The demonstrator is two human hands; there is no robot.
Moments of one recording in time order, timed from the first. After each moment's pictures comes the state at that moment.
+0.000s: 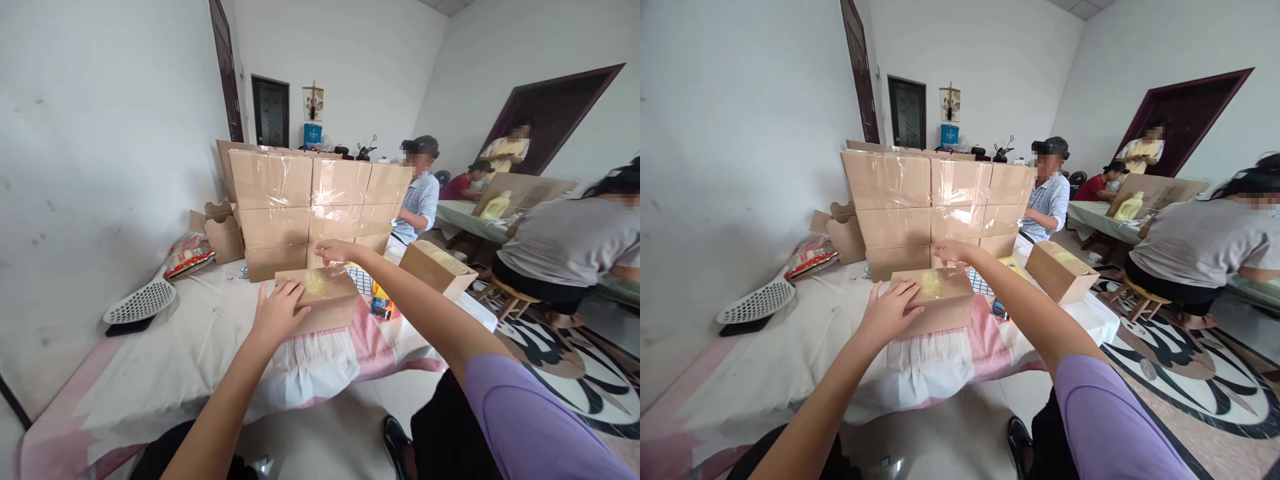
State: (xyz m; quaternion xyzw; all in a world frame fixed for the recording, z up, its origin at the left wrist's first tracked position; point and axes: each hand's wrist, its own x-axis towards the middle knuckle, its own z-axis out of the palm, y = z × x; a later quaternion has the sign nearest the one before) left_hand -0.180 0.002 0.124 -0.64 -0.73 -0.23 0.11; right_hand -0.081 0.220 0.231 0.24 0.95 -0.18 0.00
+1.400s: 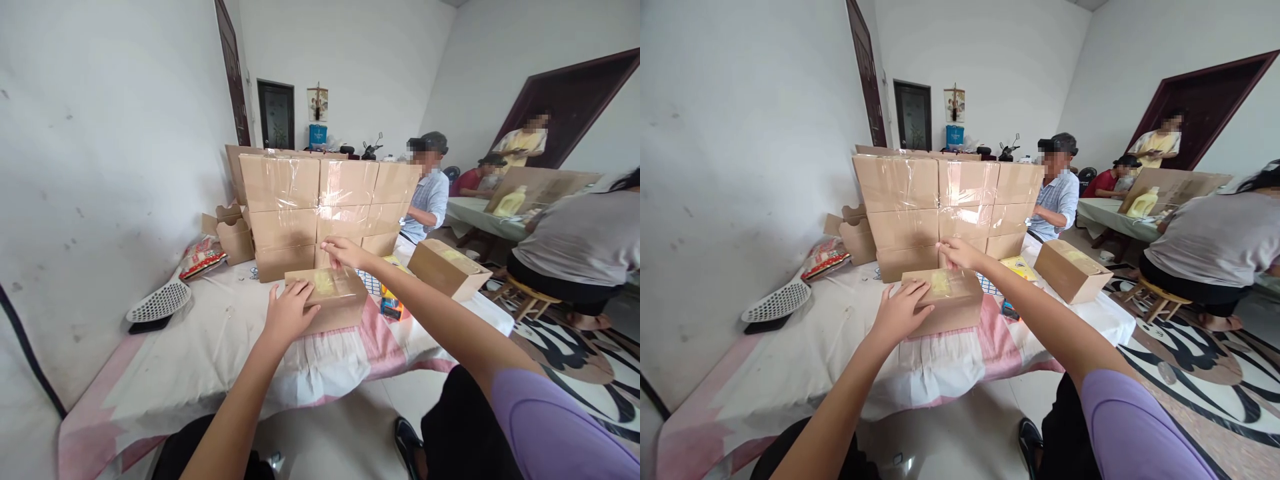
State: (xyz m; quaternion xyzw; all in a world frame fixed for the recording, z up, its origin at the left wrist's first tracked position) left_hand -0.180 0.002 0.122 -0.63 -0.73 -0.23 0.09; right_hand -0.062 0.190 0.228 0.19 0.89 -0.38 -0.15
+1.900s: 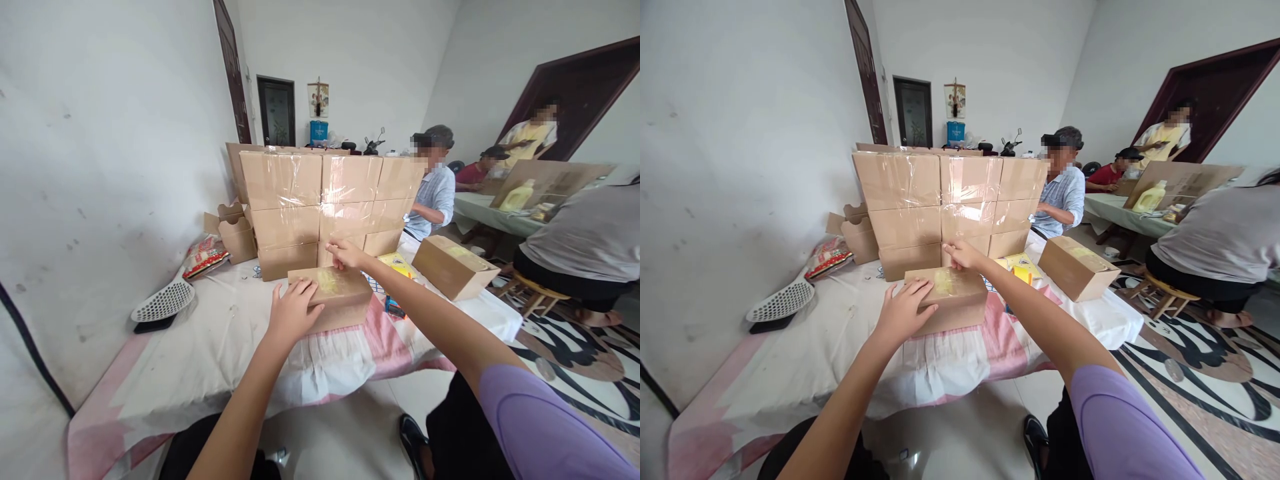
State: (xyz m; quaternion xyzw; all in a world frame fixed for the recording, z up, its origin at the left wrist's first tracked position) left_hand -0.179 0.002 0.123 -0.63 -0.73 -0.23 0.09; right_hand -0.081 0.227 0.185 0.26 0.87 -0.40 -0.15
